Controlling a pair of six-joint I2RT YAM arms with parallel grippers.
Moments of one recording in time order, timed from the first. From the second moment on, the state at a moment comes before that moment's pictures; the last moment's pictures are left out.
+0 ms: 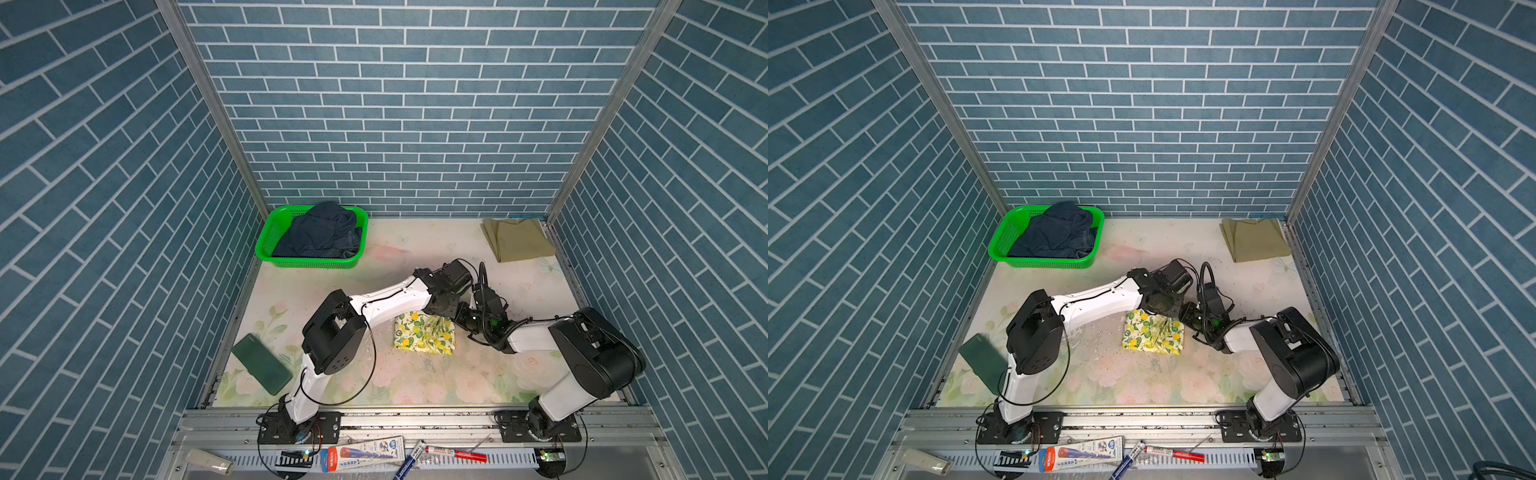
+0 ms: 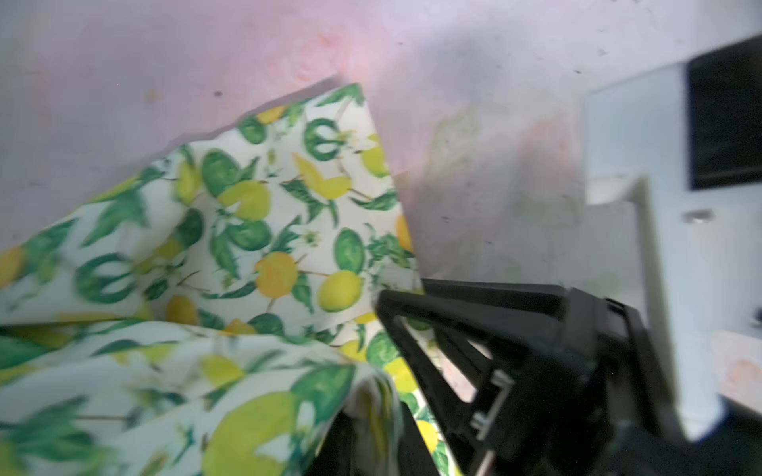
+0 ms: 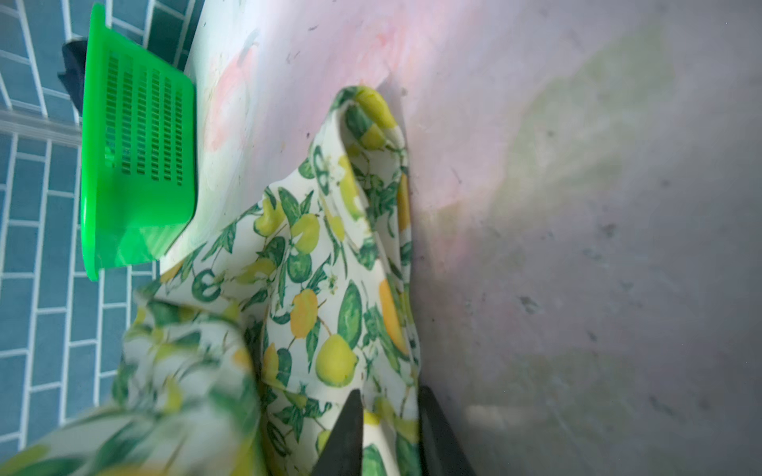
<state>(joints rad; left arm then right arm) -0.96 2.06 1.68 -0.75 -0.08 -0.60 0.54 1.60 0.45 0.48 -0.21 0.95</state>
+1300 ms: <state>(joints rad) -0.52 1.41 0.93 -0.48 0.25 -0.65 0.59 1.24 0.52 0.18 -0.18 0.31</state>
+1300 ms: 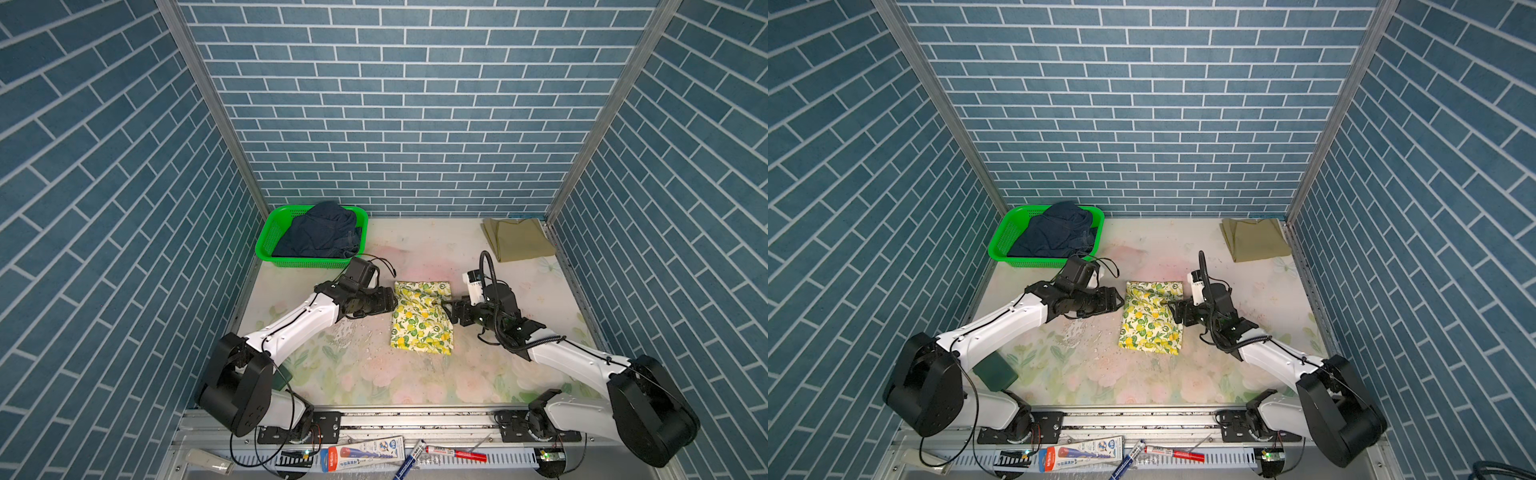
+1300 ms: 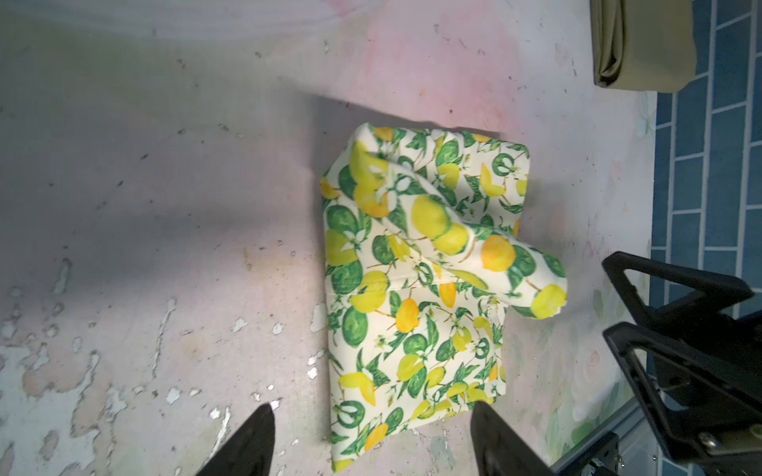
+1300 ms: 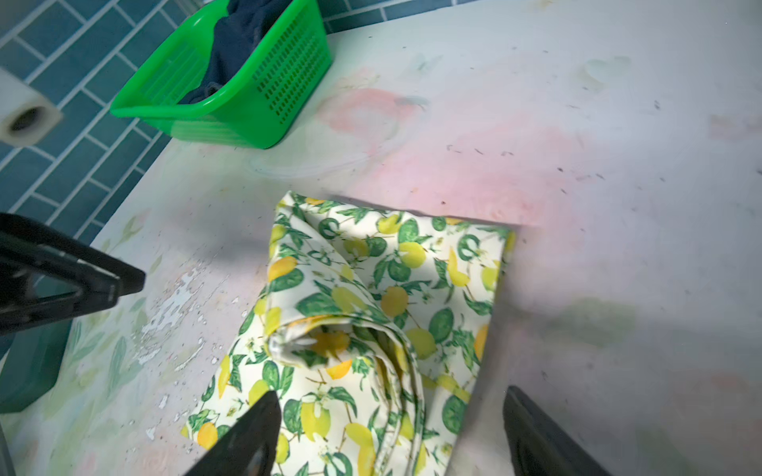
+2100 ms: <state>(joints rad) -0.48 1.42 0.87 -0.40 0.32 -0.65 0.67 1.56 0.76 0.12 -0.25 0.02</state>
